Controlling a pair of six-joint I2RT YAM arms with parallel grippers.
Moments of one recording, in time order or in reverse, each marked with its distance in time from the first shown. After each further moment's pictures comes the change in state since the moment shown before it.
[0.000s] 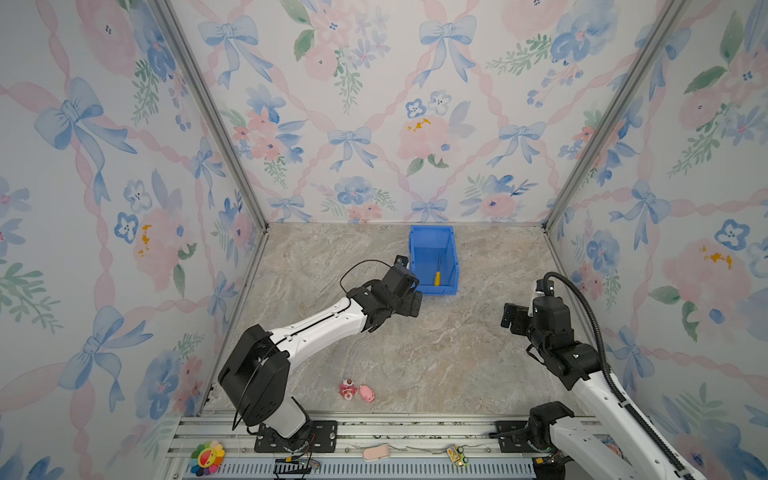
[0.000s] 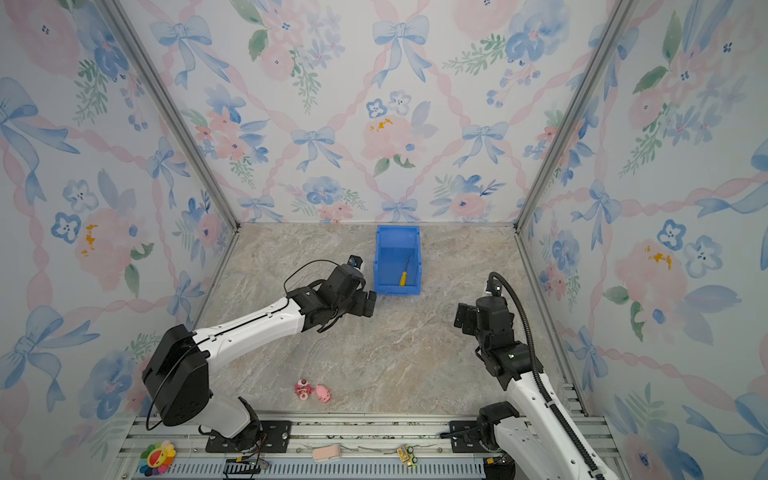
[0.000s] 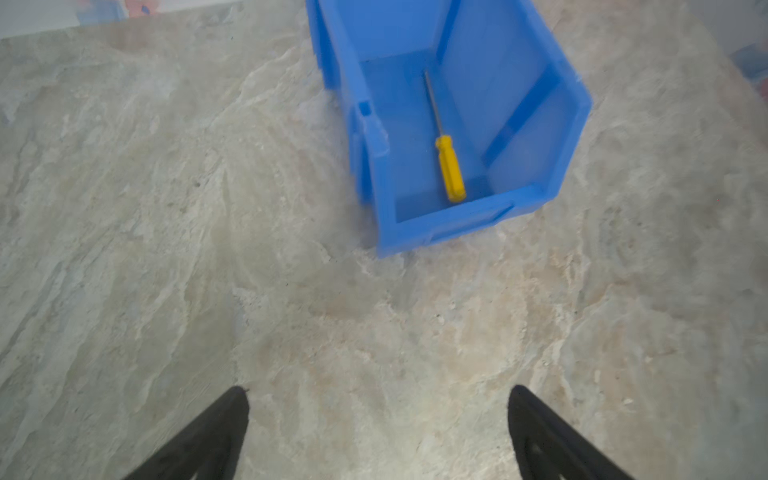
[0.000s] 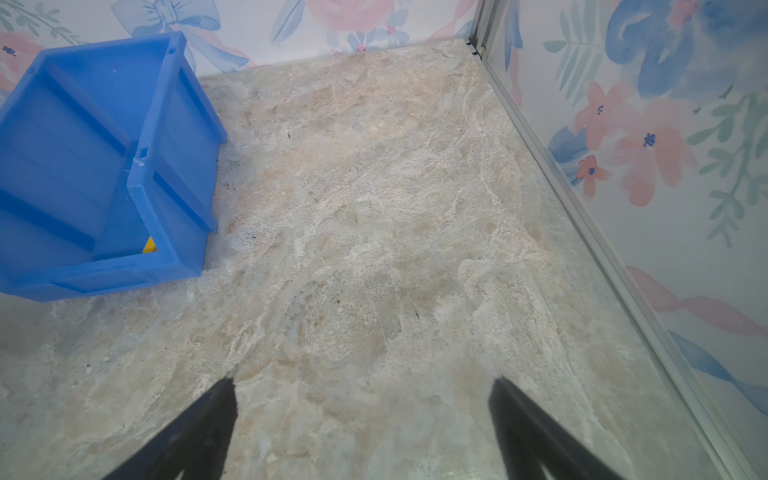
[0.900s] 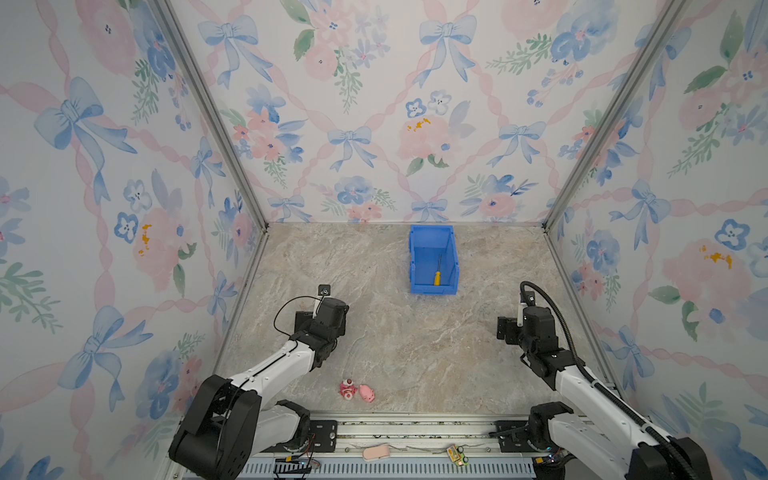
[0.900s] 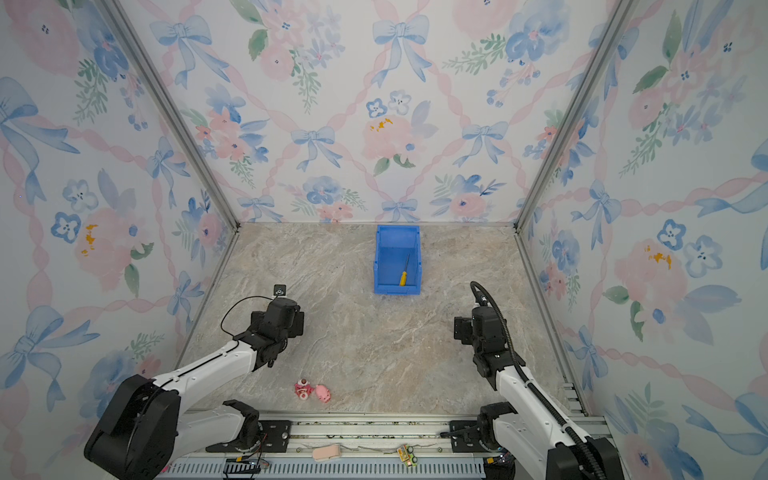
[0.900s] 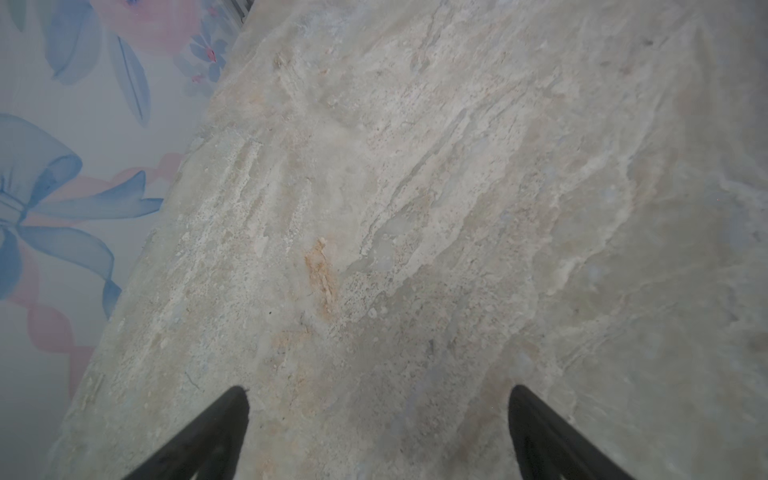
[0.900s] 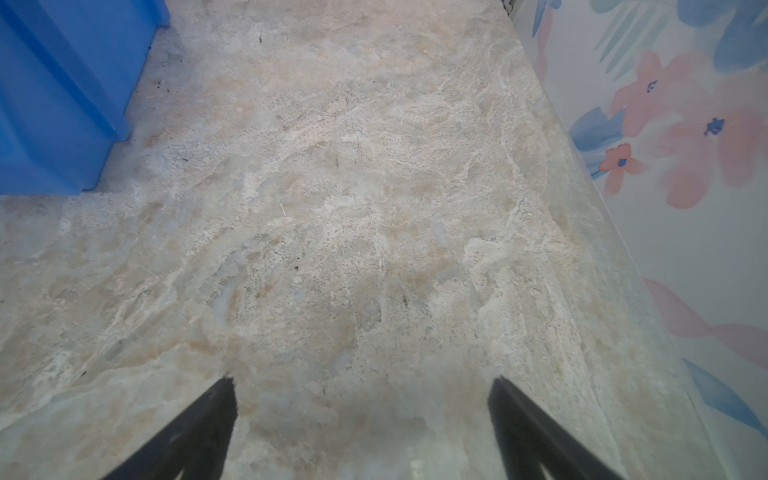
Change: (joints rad) left arm 0.391 -0.325 -0.643 0.360 -0.311 0.216; right arm -0.068 0.182 -0.223 0.393 -0.026 -0.202
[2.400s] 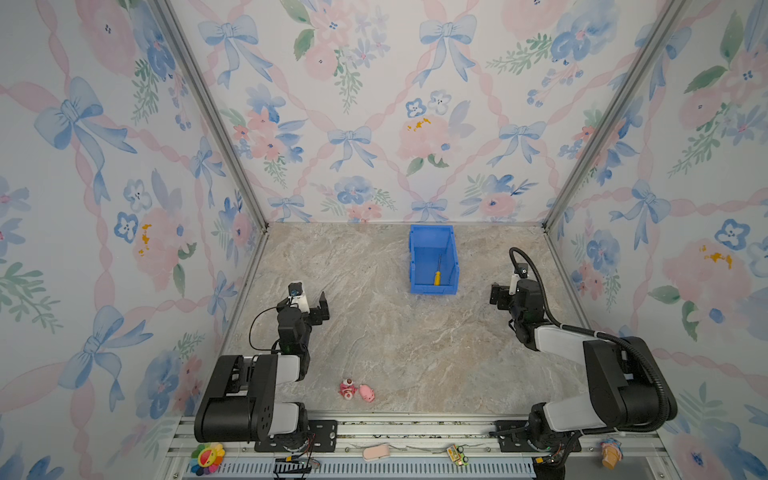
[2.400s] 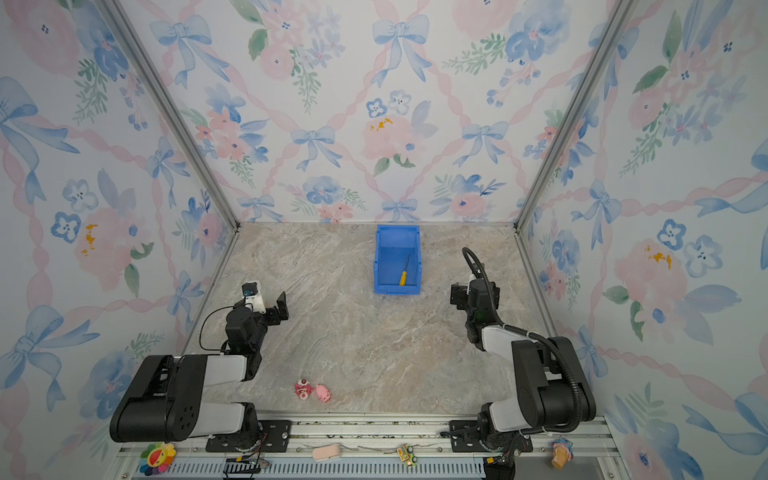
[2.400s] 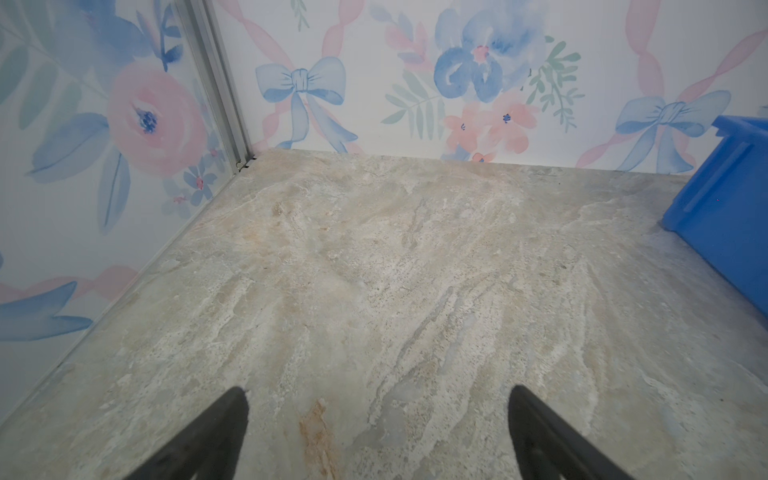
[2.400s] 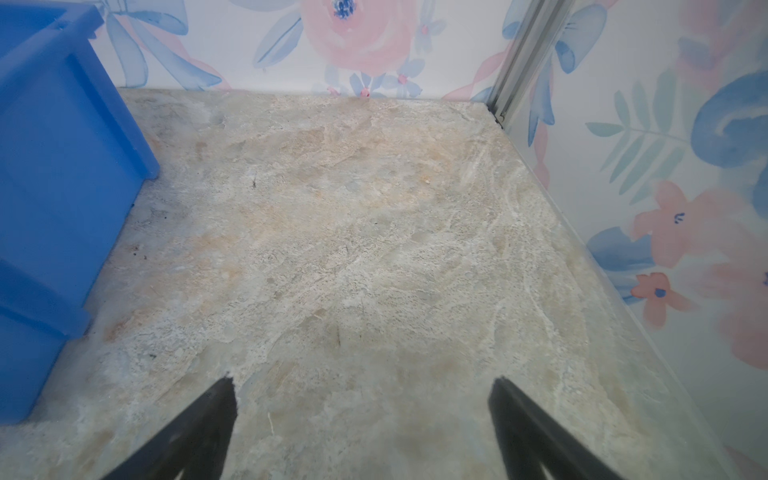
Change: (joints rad) left arm 0.385 0.222 -0.212 1.007 0.524 0.130; right arm -0.076 0.554 0.165 0.579 -0.046 -0.060
